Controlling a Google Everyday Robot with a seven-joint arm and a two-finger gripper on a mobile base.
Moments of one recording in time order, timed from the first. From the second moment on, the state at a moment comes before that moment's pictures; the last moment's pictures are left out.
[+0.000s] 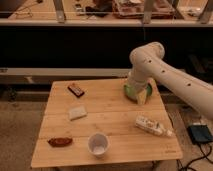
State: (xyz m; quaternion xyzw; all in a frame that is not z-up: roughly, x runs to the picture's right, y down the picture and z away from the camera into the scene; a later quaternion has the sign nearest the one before) arm 0.145 0.021 0.727 -0.27 -0.11 -0.24 0.93
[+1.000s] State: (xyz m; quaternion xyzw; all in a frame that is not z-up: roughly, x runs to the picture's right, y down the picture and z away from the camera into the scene) arm 0.108 -0.011 0.736 -0.26 -0.13 -0.19 0.94
